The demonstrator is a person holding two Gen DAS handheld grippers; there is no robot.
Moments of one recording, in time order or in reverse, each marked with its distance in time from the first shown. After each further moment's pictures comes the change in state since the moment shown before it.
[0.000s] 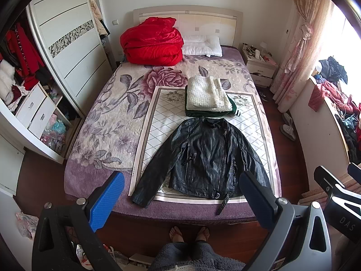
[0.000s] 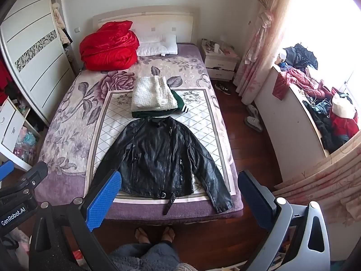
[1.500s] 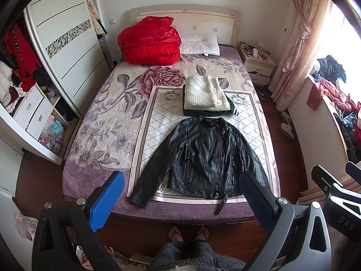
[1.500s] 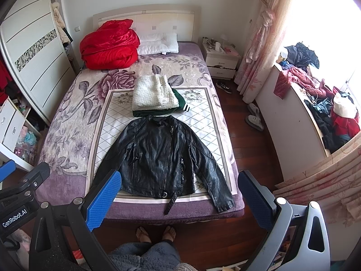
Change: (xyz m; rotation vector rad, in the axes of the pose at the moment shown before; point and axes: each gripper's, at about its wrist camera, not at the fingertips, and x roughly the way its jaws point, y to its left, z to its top) left arm 0.004 -0.012 0.010 0.004 0.002 -0.008; right arm 0.005 0.005 0.001 -0.003 0.002 -0.001
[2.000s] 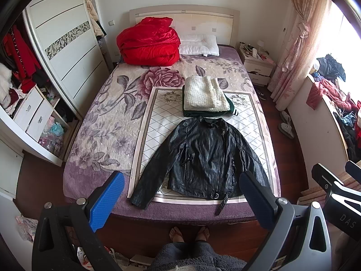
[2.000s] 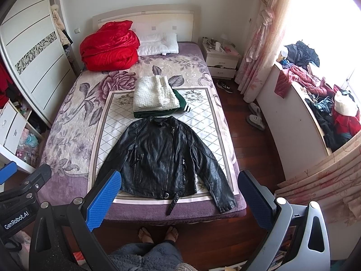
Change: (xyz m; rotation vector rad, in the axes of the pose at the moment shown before) left arm 0.000 -0.002 0.002 0.000 -0.002 0.003; right arm -0.003 0.002 -0.001 0.005 -0.002 0.008
